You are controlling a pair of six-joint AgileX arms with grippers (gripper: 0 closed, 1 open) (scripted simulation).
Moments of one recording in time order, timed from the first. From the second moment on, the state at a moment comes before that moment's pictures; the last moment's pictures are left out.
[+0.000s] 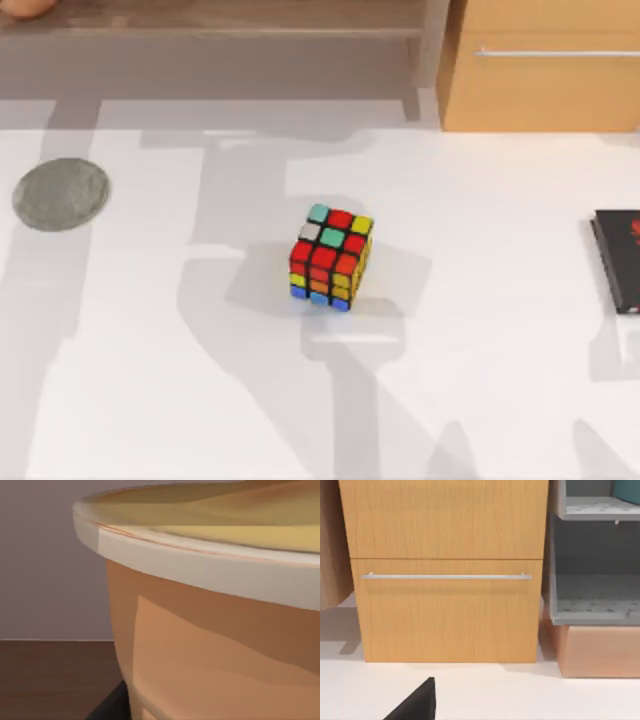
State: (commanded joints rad) left arm 0.04 2.06 1.32 0.74 0.09 0.00; right arm 0.00 0.00 0.00 0.00 0.00 0.00
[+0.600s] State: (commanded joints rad) left arm 0.04 2.06 1.32 0.74 0.09 0.00; right arm 0.00 0.00 0.00 0.00 0.00 0.00
